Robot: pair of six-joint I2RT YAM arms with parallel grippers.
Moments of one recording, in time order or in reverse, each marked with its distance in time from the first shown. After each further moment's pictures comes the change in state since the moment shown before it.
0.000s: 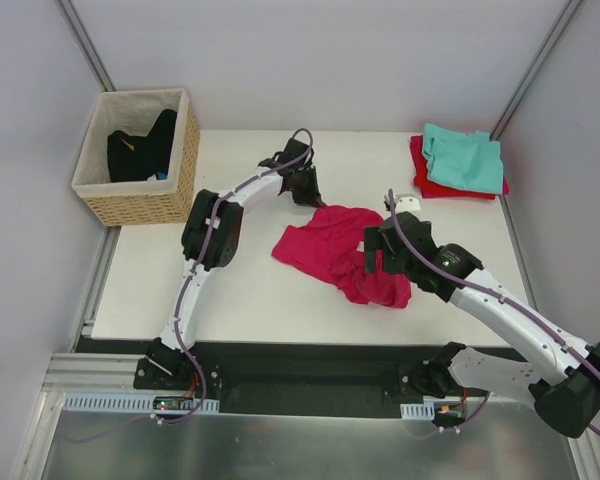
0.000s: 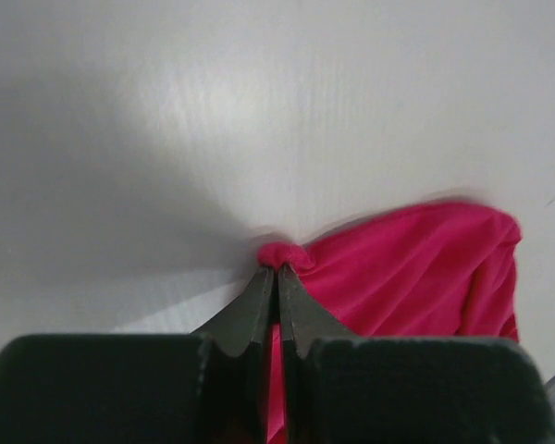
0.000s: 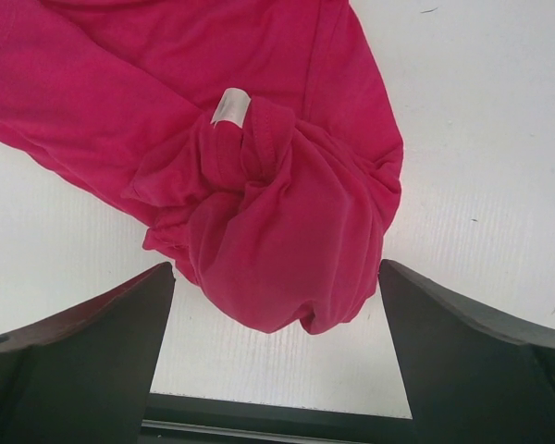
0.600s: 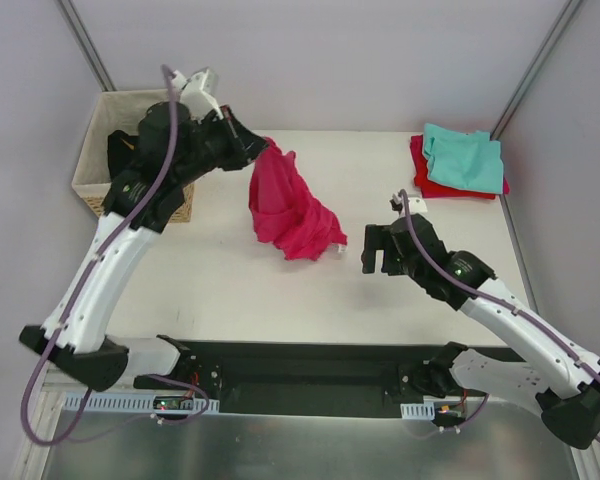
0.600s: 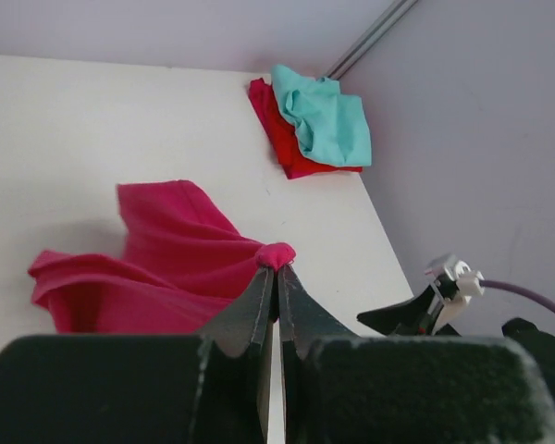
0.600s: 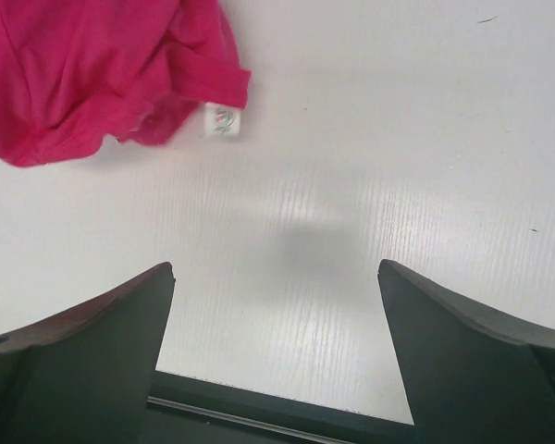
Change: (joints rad) left arm 0.015 -1.148 -0.366 -0.117 -0.188 0.074; right arm 0.004 -0.062 -0.021 0.049 -0.096 0.052
